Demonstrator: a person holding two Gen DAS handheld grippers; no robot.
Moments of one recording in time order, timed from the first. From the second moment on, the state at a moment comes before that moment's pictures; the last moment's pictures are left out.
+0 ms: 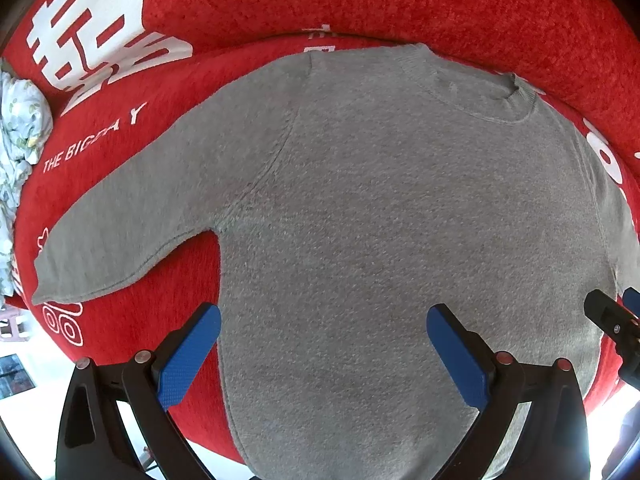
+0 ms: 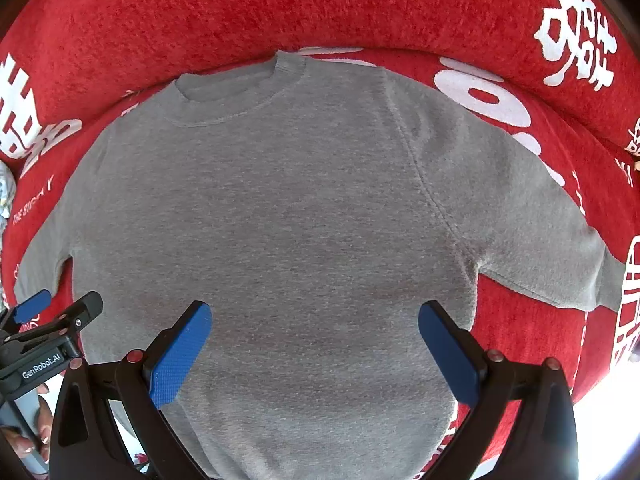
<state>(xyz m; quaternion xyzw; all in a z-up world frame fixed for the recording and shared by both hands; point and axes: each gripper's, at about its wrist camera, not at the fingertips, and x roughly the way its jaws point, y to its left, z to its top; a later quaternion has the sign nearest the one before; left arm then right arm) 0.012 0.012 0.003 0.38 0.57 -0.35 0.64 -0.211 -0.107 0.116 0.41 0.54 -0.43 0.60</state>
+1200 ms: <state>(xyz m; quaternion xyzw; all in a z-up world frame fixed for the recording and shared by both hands) 0.213 0.163 -0.083 -0.10 0.72 -0.30 0.62 -0.064 -0.016 0.083 0.37 0.59 -0.29 0.65</state>
